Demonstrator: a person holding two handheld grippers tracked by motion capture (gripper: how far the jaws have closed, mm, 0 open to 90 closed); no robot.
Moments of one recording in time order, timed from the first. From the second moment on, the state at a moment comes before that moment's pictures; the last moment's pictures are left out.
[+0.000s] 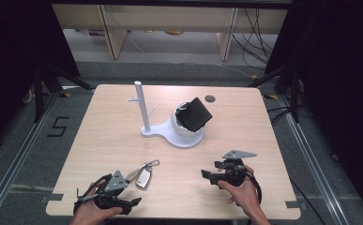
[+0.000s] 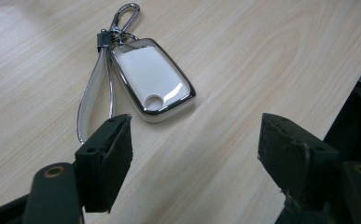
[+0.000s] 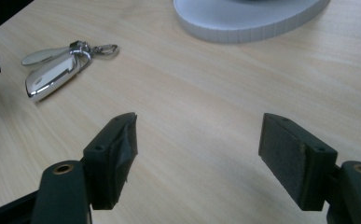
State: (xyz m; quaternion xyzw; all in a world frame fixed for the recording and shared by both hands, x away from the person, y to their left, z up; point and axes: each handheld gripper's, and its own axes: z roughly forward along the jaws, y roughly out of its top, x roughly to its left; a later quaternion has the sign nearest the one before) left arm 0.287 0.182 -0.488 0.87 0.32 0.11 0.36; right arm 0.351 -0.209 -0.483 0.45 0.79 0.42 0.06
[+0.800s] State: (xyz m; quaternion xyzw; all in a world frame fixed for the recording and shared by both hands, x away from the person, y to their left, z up) left arm 0.374 0.165 -0.460 0.88 0.34 0.13 0.31; right arm 0.337 -0.205 -0.485 0.43 0.80 0.42 0.05
